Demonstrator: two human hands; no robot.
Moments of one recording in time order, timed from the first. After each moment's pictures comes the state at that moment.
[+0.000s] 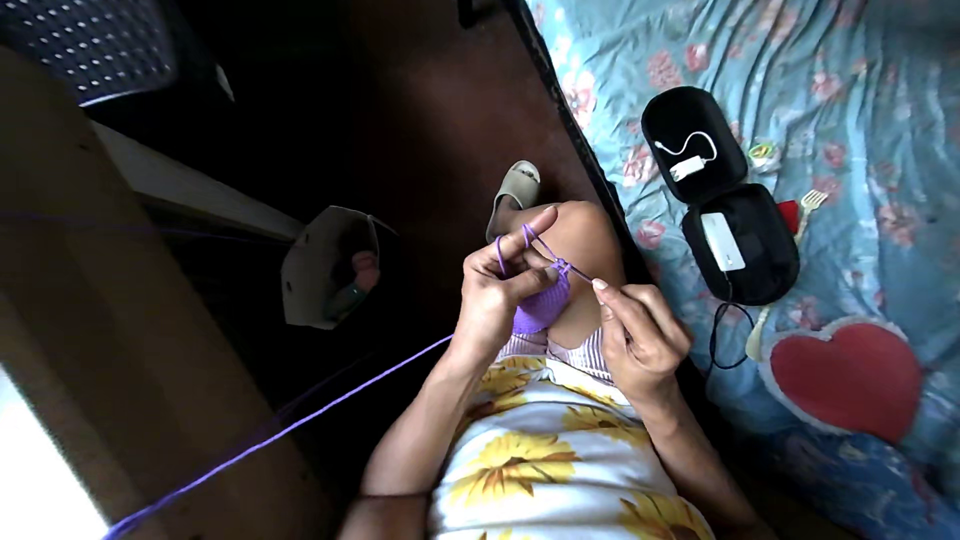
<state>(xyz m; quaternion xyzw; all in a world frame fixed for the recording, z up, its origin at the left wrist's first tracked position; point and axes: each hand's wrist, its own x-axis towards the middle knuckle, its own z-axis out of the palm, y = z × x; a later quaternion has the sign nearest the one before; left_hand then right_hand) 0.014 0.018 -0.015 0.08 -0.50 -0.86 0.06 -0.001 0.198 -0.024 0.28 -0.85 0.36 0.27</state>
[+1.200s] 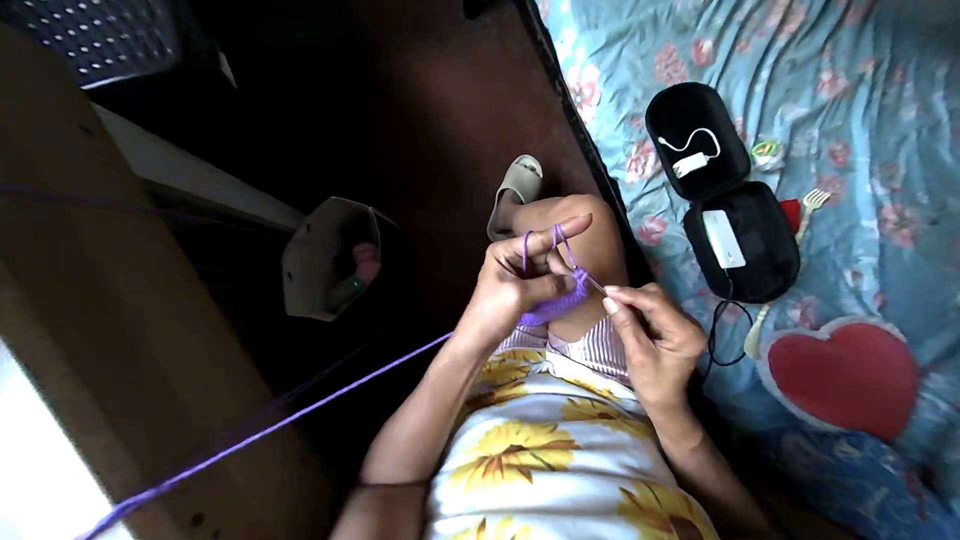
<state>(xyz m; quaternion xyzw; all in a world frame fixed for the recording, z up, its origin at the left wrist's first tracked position) 0.014 0.019 -0.017 0.01 -0.49 -0.87 -0.01 0.012 0.212 -0.015 0.19 -0.80 0.56 0.10</state>
